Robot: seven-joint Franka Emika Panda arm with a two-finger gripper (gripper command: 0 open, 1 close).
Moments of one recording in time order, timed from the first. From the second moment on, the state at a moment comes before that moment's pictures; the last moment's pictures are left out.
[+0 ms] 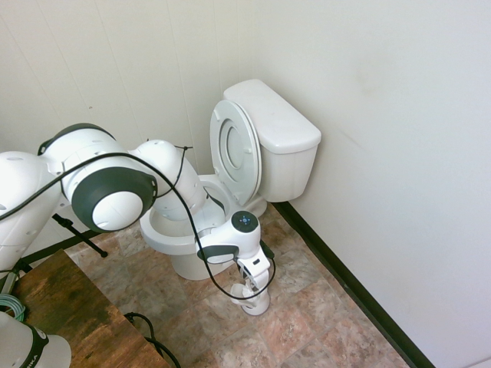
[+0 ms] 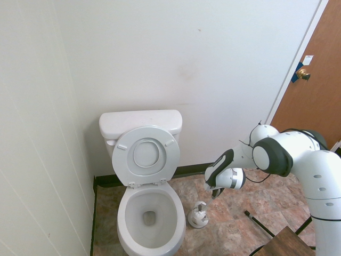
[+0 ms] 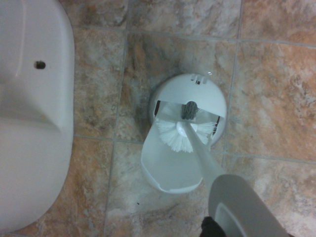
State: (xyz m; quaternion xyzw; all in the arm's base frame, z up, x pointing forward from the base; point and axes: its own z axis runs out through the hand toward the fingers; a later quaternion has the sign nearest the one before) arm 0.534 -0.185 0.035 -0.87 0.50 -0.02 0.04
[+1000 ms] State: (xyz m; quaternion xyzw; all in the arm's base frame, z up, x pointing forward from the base) arm 0.478 -0.120 0.392 -0.90 0.43 -0.07 0.01
